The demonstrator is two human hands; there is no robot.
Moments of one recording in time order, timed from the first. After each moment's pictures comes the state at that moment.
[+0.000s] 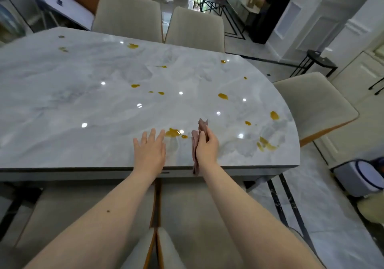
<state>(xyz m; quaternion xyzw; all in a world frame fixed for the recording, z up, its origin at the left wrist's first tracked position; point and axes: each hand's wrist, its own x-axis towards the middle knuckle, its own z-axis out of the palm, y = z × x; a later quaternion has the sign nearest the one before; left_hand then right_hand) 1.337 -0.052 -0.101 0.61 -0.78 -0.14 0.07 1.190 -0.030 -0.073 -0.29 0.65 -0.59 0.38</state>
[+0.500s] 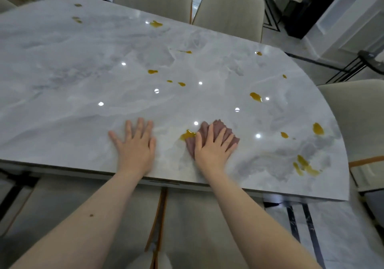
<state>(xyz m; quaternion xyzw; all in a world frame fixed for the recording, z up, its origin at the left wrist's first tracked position) 1.378 -0.123 -0.181 0.70 -0.70 -0.10 0.04 1.185 -0.111 -0.171 -0.53 0.84 -0.06 0.10</state>
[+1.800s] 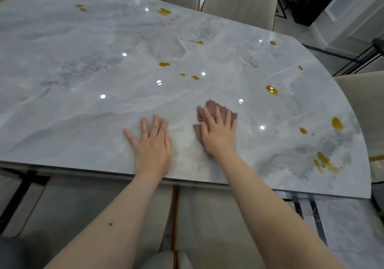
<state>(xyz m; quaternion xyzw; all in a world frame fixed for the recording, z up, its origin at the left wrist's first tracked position) 1.379 -0.117 -0.179 0.70 -0.71 -0.09 0.06 1.199 -0.153 -0.172 -0.64 0.76 -0.06 0.07</state>
